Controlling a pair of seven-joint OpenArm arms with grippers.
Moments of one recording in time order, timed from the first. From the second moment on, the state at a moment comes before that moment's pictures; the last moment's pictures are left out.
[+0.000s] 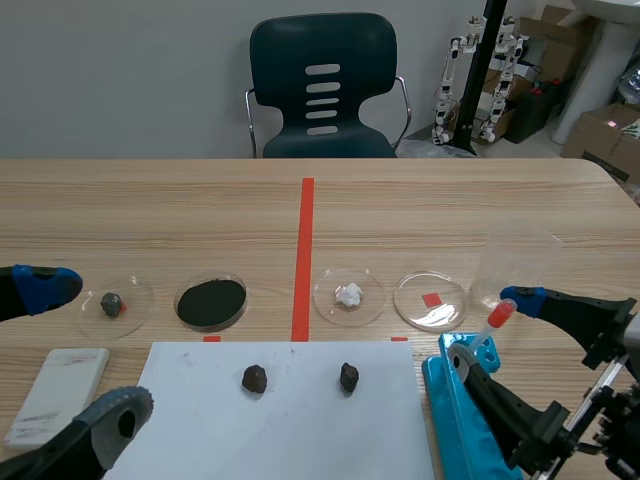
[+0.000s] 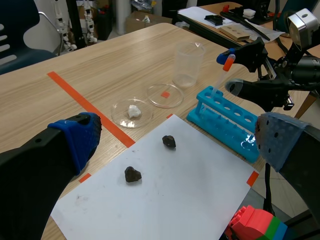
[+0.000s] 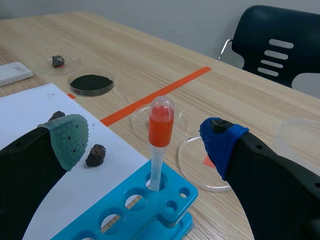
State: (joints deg) left arm 59.2 -35.4 -10.6 119.3 -15.7 -35.8 -27.7; right arm -24.5 40.0 -20.0 77.2 8.8 17.3 53.5
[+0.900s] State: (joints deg) left arm 59.2 -35.4 -10.6 119.3 -15.7 -35.8 -27.7; right arm -24.9 40.0 -20.0 77.2 8.7 17.3 55.4
